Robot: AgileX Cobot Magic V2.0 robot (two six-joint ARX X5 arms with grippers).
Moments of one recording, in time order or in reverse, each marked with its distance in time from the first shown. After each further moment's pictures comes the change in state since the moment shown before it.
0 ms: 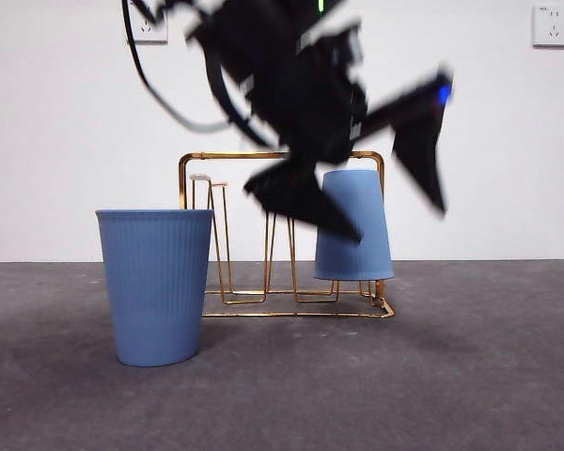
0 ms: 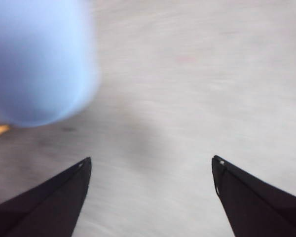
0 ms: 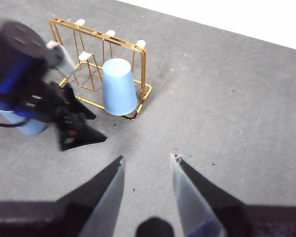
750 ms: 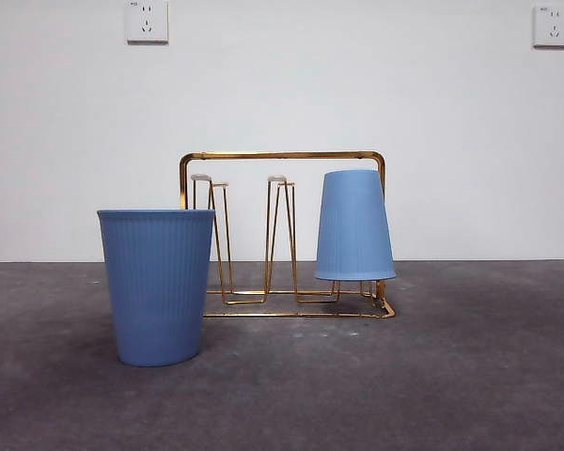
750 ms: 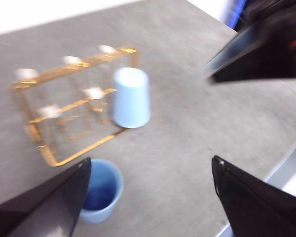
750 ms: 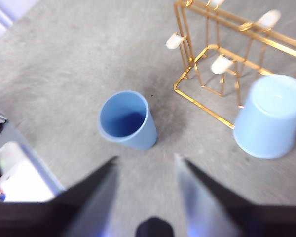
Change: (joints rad) left arm -0.085 -0.901 0.000 -0.653 -0.334 0.069; right arm 0.008 0.603 0.000 0.410 -0.506 0.038
